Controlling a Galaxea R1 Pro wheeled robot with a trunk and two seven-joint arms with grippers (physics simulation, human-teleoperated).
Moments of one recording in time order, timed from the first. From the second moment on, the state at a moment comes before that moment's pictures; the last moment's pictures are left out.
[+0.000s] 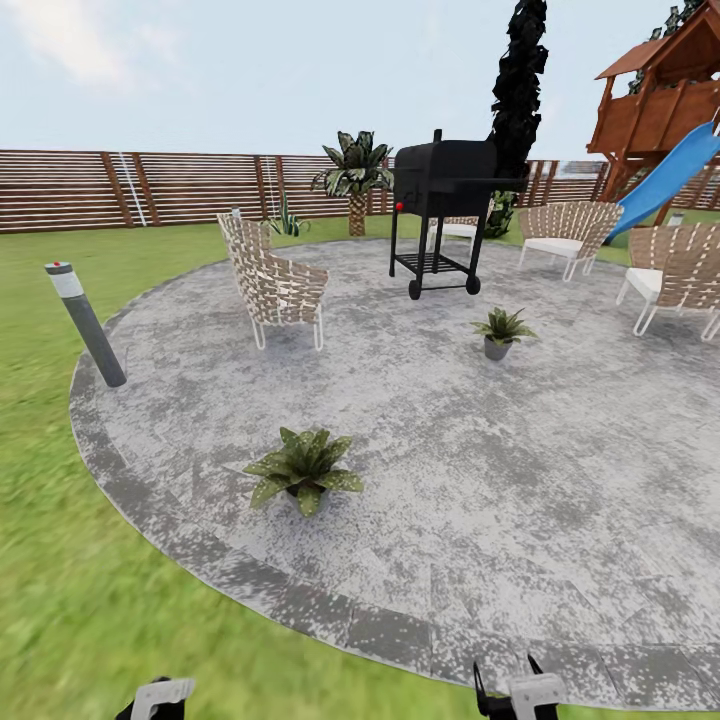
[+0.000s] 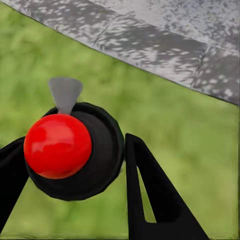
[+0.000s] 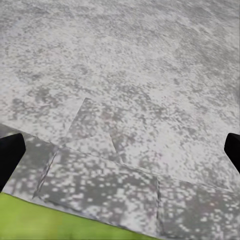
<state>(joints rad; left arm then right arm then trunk) -0.36 0.15 0.06 -0.09 0.10 -0.54 -0.08 -0.35 -0.02 -0.15 -0.06 0.47 -0.87 -0.30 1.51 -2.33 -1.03</state>
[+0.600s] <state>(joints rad) -0.36 0.15 0.06 -0.09 0.10 -0.54 -0.09 -0.34 -0.02 -0.15 -0.03 0.47 -0.85 -0.30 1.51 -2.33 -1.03</state>
